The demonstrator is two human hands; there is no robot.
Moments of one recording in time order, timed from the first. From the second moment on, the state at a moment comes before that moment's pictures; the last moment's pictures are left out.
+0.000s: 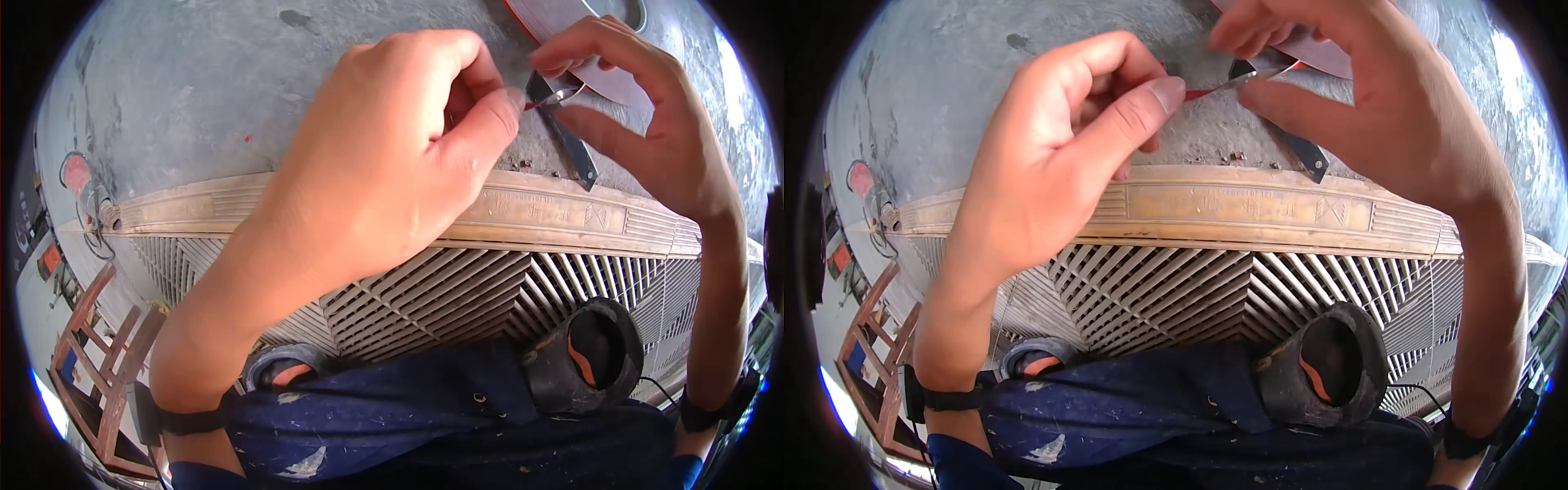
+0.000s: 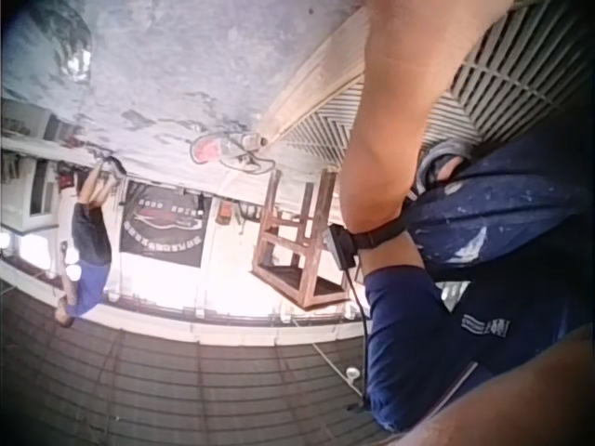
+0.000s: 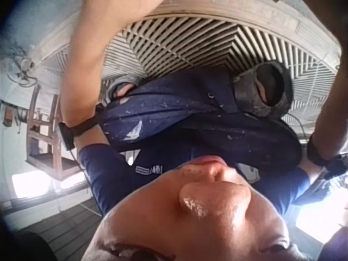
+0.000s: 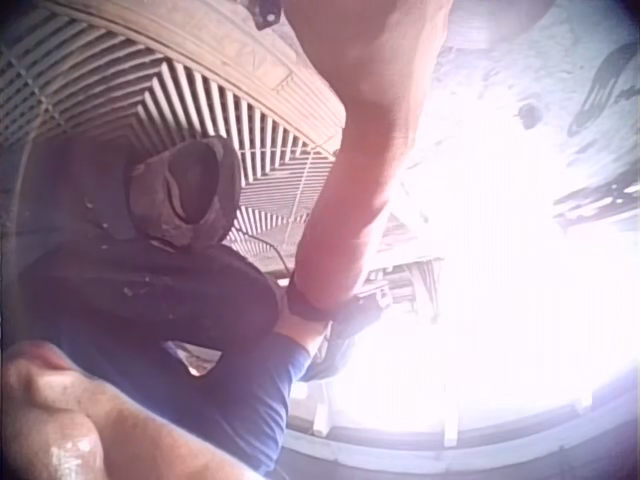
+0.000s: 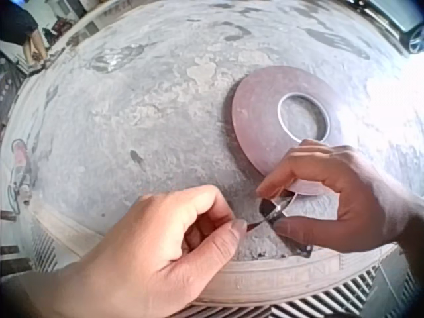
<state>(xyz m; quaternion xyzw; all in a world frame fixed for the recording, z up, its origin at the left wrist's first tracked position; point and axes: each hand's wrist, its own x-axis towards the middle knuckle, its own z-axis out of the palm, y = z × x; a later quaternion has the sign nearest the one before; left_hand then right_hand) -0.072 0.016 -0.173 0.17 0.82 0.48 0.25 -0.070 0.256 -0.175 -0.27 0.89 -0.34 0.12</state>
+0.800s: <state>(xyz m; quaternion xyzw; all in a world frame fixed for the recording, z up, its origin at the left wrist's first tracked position) -0.113 -0.023 -0.188 0.38 0.86 0.28 0.16 -0.062 0.254 -0.187 -0.25 0.90 -0.34 0.11</state>
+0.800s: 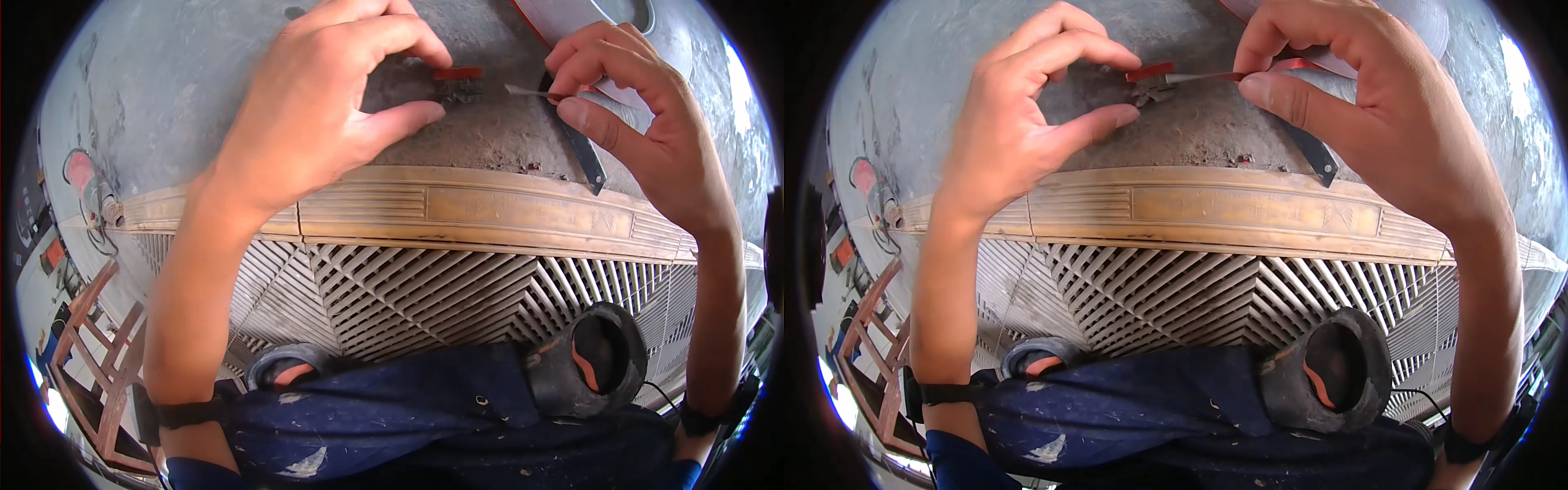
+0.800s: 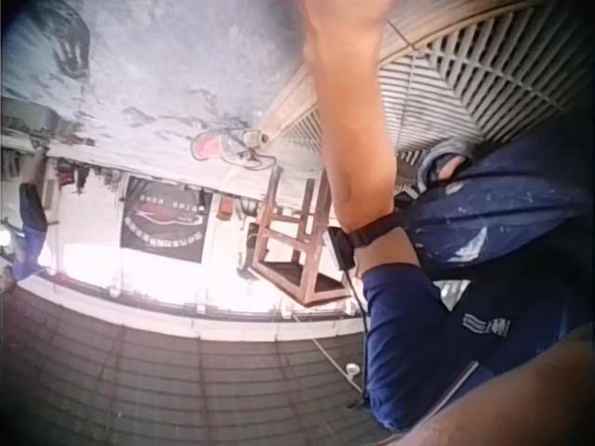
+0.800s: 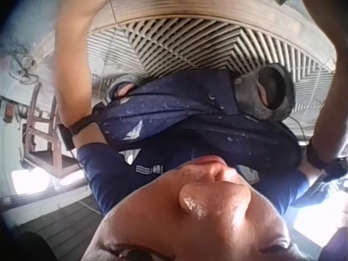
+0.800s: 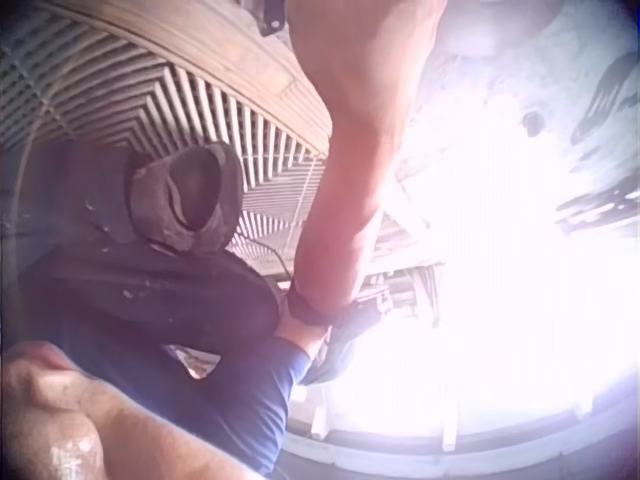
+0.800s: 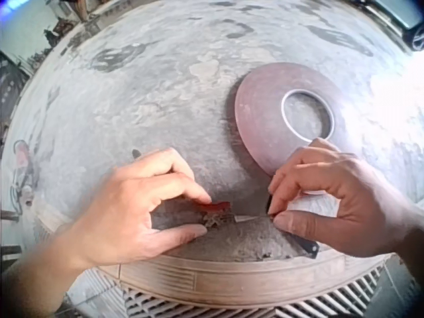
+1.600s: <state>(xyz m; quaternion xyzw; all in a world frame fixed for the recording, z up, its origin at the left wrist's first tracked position) -0.082 0.010 -0.169 0.25 0.87 0.38 0.20 -0.064 0.237 -0.185 -0.18 0.90 -0.35 0.20</state>
